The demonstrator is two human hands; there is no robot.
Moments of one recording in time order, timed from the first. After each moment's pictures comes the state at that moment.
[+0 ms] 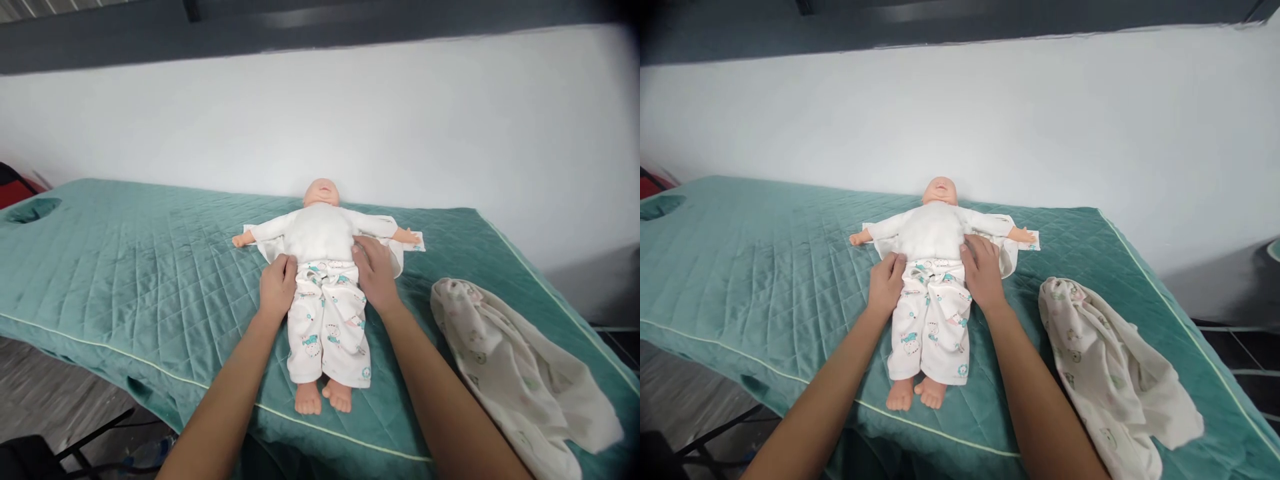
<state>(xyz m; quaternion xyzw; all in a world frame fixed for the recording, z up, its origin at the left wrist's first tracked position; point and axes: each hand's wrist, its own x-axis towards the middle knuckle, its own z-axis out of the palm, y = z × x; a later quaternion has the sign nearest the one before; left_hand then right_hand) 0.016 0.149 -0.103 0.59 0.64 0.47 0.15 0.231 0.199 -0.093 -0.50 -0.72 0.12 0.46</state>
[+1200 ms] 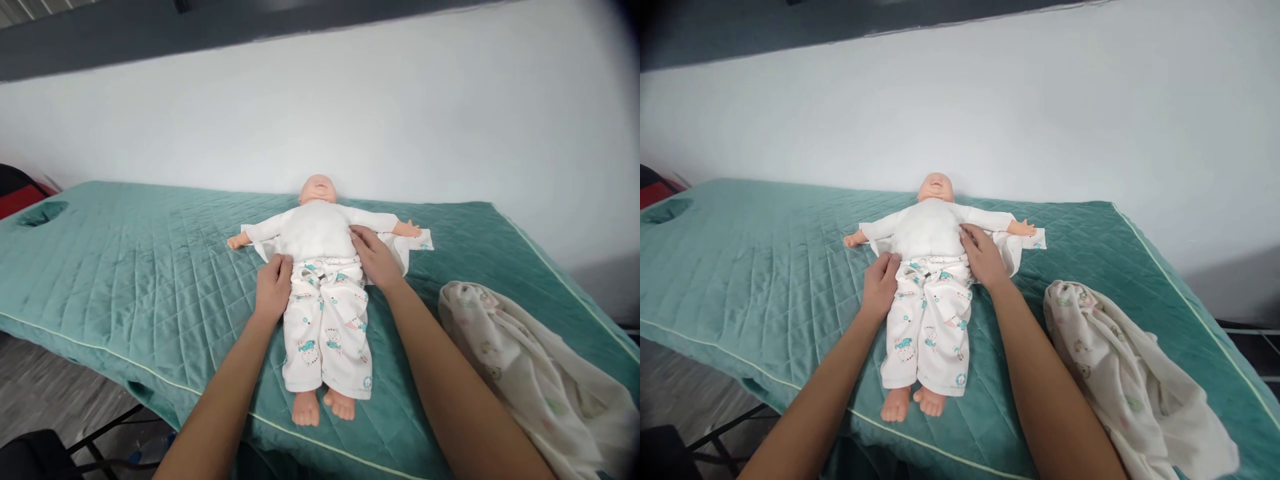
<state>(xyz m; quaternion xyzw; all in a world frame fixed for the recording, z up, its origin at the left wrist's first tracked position) 0.016 0.153 -0.104 0.55 0.63 0.50 0.20 0.238 0.245 -0.095 -0.49 -0.71 0.27 0.44</state>
